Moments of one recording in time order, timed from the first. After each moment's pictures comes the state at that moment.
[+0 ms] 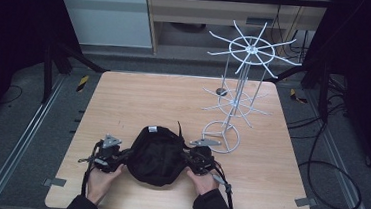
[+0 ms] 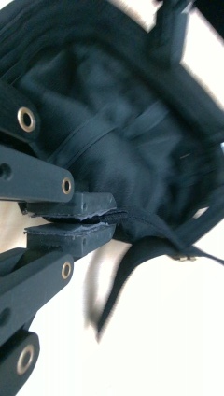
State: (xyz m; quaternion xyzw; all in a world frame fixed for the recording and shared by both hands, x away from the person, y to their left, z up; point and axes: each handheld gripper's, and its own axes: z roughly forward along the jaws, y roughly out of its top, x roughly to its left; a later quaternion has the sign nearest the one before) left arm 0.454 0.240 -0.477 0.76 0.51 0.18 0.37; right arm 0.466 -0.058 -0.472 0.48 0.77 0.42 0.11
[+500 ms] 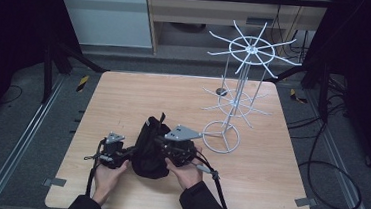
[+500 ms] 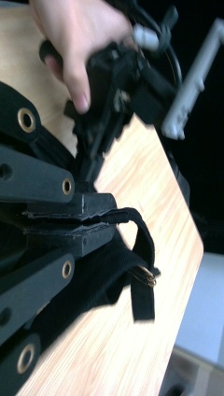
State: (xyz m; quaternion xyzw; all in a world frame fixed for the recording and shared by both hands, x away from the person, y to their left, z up) left arm 0.472 0.235 -0.487 0.73 0.54 0.15 0.39; right arm 0.457 -0.001 -0.408 0.30 0.79 0.51 0.16
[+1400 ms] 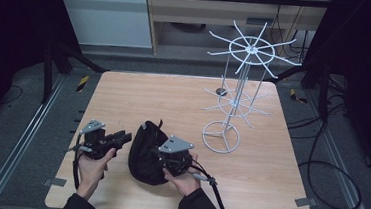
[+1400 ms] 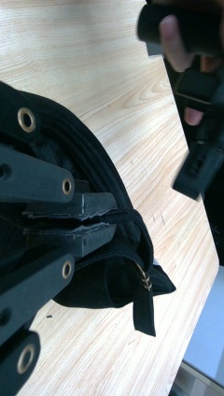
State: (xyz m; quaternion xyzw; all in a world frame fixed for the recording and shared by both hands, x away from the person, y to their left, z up) left arm 0.468 0.260 -0.424 0.69 0.50 0.14 0.50; right arm 0.446 0.004 -0.434 0.26 0.81 0.49 0.18
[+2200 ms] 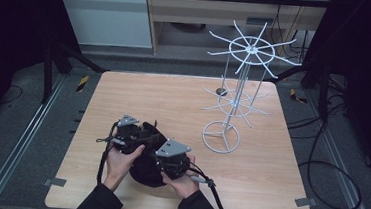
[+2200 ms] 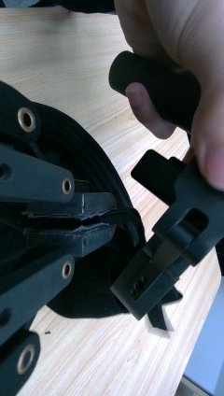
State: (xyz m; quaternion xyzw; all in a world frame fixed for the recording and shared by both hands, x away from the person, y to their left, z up) left arm 0.490 0.188 -0.425 0.75 0.48 0.13 0.44; right arm 0.440 0.009 -0.438 0.24 0.82 0.49 0.17
